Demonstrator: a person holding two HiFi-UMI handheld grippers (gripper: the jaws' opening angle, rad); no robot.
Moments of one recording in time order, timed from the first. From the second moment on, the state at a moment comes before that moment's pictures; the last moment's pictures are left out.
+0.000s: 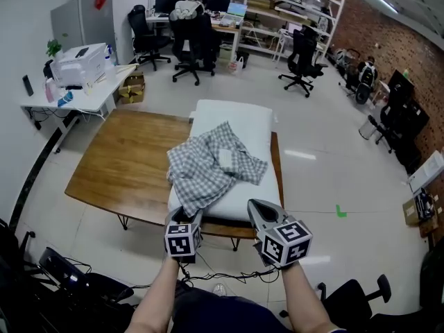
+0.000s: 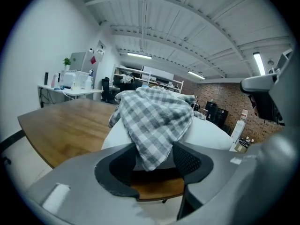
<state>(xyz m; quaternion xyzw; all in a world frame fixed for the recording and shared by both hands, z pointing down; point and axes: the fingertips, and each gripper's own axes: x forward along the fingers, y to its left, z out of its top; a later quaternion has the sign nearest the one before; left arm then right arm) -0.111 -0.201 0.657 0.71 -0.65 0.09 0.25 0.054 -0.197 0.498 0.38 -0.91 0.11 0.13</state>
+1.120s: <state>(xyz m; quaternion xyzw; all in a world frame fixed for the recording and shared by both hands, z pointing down) -0.224 -0.189 0.592 0.65 -0.73 0.07 0.20 0.013 -0.286 0.549 0.39 -0.90 0.10 0.19</state>
